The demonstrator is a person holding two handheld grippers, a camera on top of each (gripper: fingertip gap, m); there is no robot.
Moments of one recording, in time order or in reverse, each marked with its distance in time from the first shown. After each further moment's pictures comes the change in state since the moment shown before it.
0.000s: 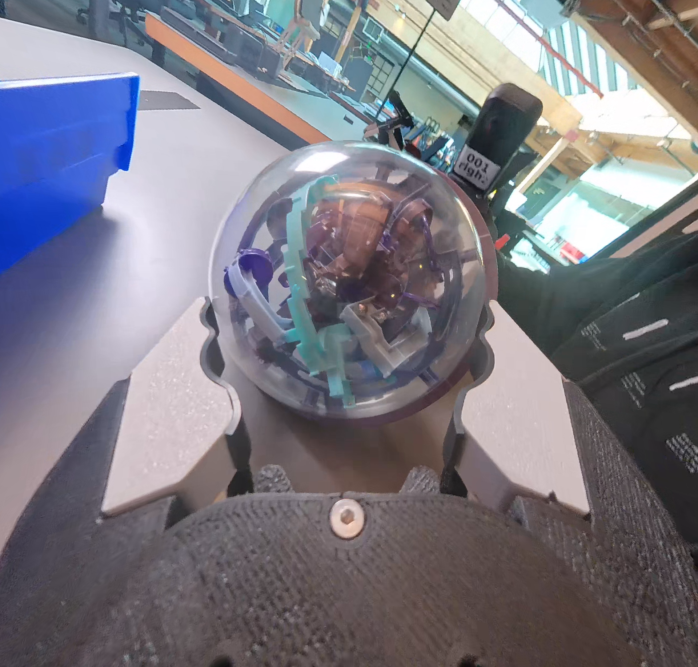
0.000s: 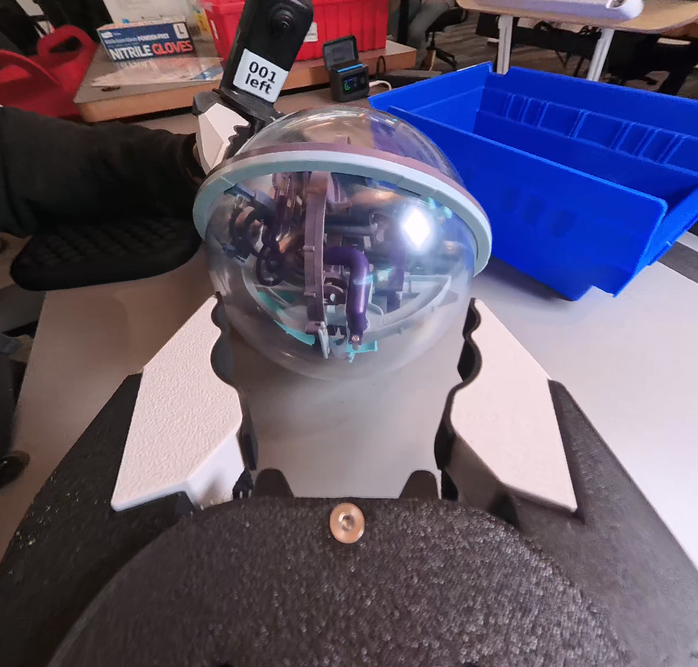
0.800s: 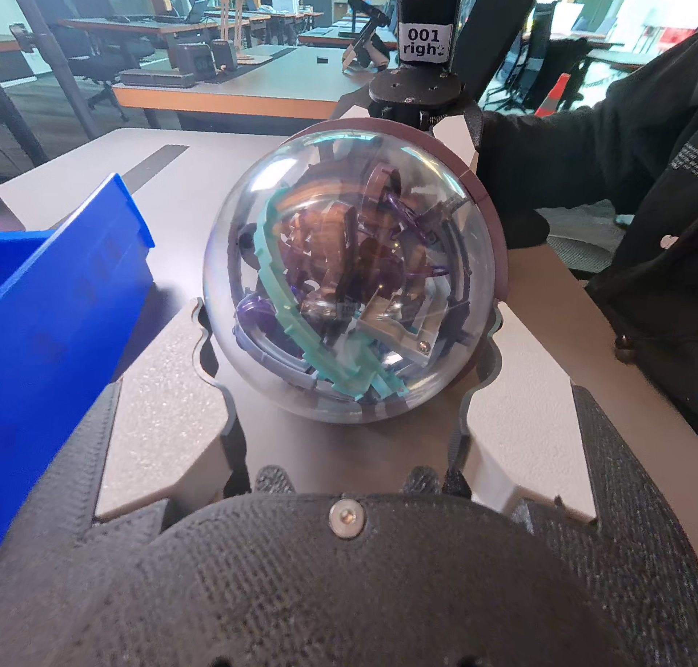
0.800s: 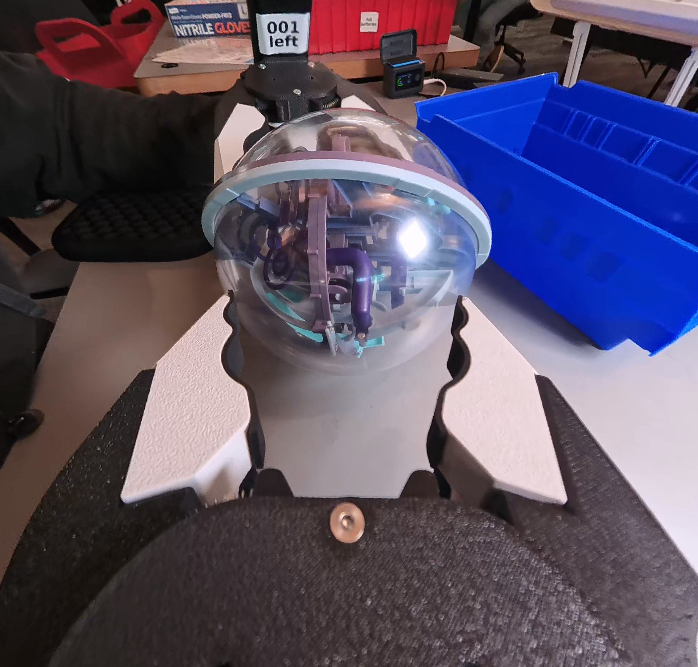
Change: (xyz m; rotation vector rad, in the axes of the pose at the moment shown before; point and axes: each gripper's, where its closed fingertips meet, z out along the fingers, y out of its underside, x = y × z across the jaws) left arm 0.003 0.004 -0.011 -0.152 -0.001 0.490; right arm -0.005 -0.007 0.012 -0.023 -0.143 -0.079
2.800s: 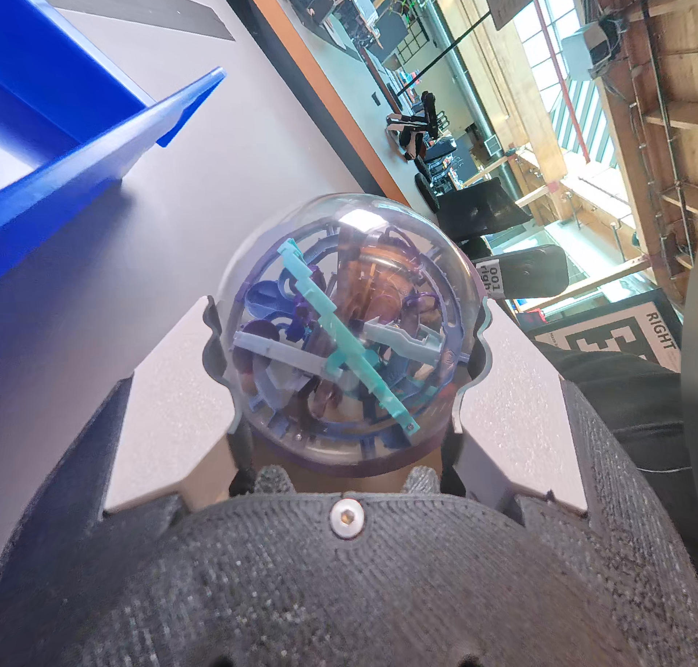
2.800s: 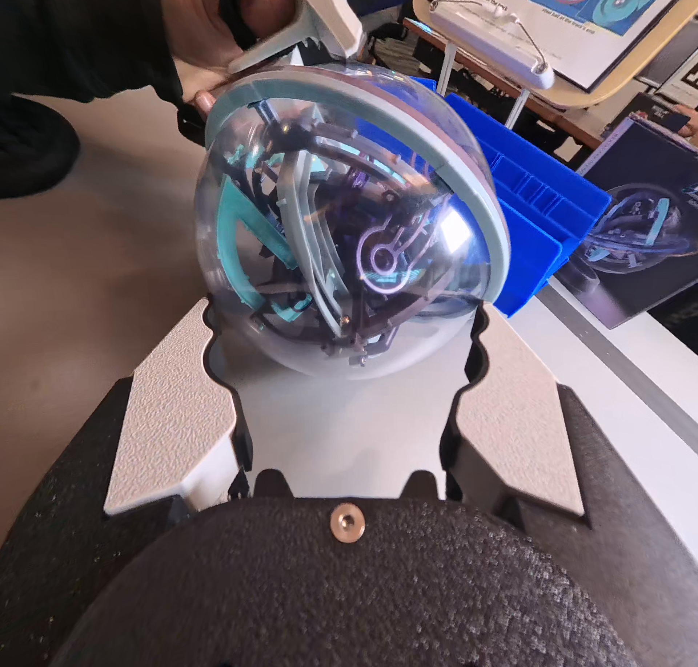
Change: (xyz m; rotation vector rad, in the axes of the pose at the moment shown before) left arm -0.062 -0.024 0.039 0.047 0.034 -0.851; right arm 0.036 0.021 -0.005 -0.035 0.350 -0.207
